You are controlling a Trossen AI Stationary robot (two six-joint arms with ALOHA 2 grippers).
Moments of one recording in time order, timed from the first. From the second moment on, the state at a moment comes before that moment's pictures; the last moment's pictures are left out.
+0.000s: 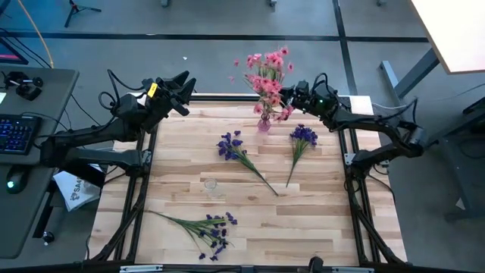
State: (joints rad) left arm 0.30 0.88 0.76 0.53 -0.43 -0.23; right arm -0.65 1.35 0.67 0.69 -0.23 0.10
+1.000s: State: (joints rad) left arm 0.30 0.88 0.76 0.53 -0.43 -0.21; right arm -0.71 0.97 0.67 0.10 -0.23 -0.01
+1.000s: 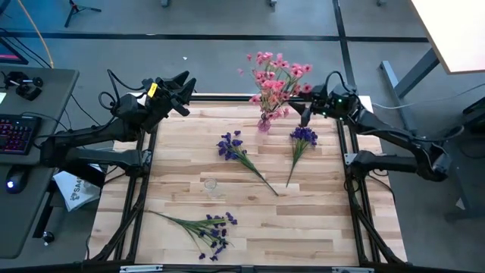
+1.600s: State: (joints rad) left arm 0.30 0.88 0.76 0.49 -0.43 -0.21; right arm -0.76 0.77 0.67 -0.17 -0.17 -0.05
